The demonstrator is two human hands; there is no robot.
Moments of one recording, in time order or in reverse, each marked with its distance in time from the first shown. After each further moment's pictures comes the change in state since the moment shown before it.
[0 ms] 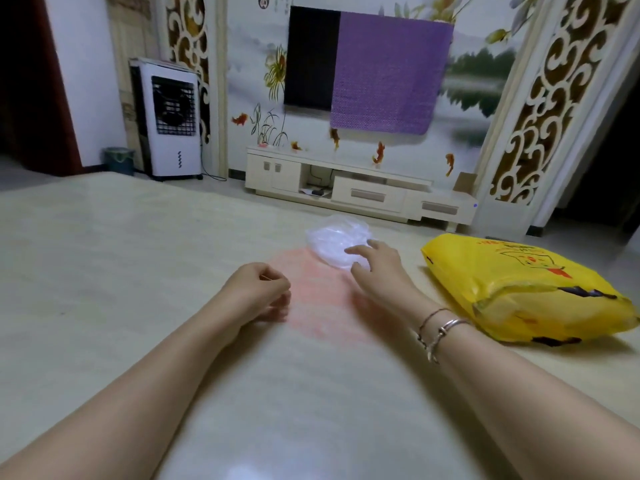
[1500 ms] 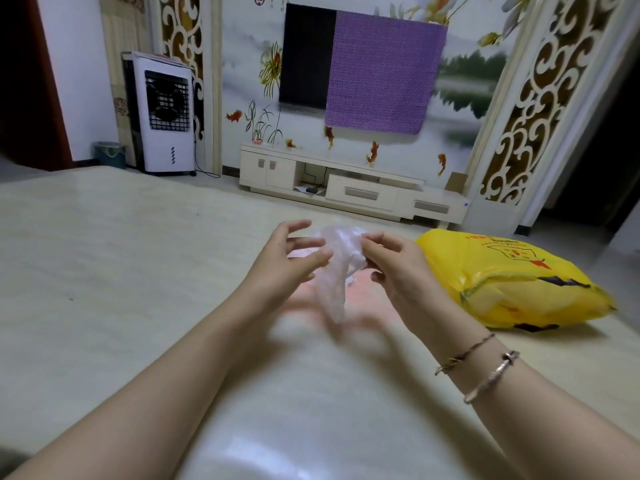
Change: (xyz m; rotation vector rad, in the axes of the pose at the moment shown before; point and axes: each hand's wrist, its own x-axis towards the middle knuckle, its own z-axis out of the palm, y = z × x) left_hand -0.033 0.025 0.020 -0.188 -0.112 0.318; right_hand -0.068 -0.049 -0.042 1.013 0.110 0.069
